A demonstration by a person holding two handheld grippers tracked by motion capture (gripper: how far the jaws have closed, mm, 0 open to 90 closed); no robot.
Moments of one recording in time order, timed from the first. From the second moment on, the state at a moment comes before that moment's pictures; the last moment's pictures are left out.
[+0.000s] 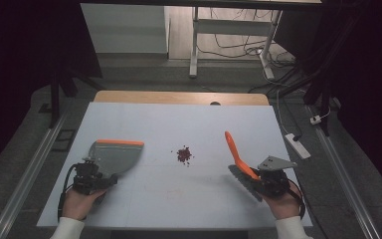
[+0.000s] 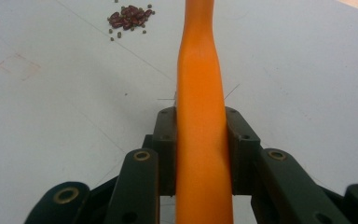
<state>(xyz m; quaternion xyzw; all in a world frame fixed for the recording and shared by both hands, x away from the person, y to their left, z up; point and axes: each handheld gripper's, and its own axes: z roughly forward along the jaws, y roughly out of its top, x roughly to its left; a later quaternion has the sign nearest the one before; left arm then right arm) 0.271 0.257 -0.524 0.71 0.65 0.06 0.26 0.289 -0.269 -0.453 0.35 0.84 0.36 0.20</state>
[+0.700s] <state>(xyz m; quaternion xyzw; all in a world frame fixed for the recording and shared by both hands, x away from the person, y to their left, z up) 0.272 0.263 -0.526 0.69 0.66 0.05 0.30 0.290 -0.267 -0.456 0.35 0.85 0.35 0.19</state>
